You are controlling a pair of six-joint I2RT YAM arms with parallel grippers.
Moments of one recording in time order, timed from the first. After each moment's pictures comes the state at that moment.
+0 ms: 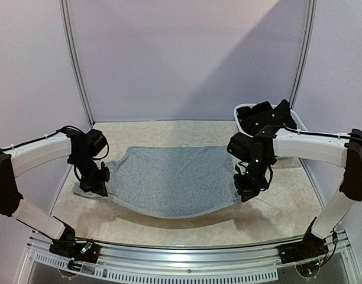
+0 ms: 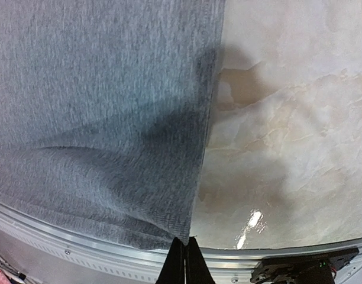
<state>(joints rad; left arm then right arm) -0.37 1.39 0.96 -1.12 0.18 -0.65 0.79 1.63 1.22 -1.14 -0.13 0.70</state>
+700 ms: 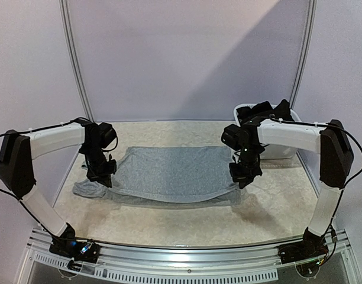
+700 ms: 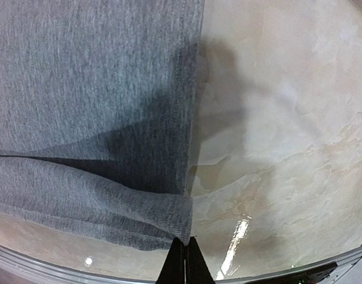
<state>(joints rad) -0.36 1.61 1.14 -1.12 0.09 -0.57 0.69 1.86 1.43 -1.18 0.00 0.64</state>
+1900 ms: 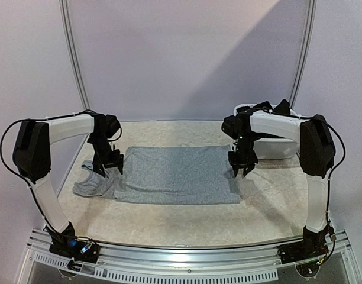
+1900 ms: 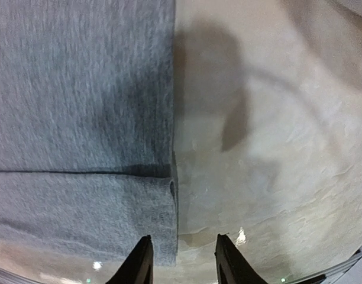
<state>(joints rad) -0.29 1.83 1.34 -1.09 0.03 -0.51 0.57 2.09 1.70 -1.24 0.02 0.57</state>
